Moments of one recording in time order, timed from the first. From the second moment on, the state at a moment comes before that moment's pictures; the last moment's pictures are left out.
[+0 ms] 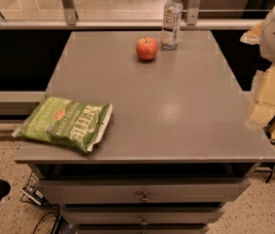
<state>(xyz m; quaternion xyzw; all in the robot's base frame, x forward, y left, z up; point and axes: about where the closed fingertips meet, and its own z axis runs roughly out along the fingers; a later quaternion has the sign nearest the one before) 0.438 -0.214 0.985 -0.60 0.78 -0.04 0.17</state>
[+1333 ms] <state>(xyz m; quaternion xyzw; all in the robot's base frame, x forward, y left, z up) 0.566 -0.166 0.998 -0.49 0.77 0.06 0.40</state>
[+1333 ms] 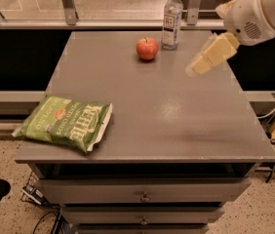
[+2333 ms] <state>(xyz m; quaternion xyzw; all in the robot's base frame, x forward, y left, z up) 0.633 -0.119 1.013 -0.42 0.73 0.14 0.53</state>
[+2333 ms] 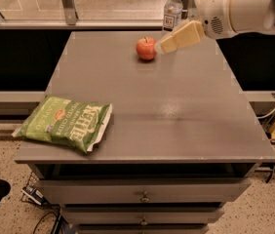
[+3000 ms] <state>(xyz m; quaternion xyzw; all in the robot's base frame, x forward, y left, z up) 0.673 -0.093 0.993 -0.41 0.71 0.17 0.55</state>
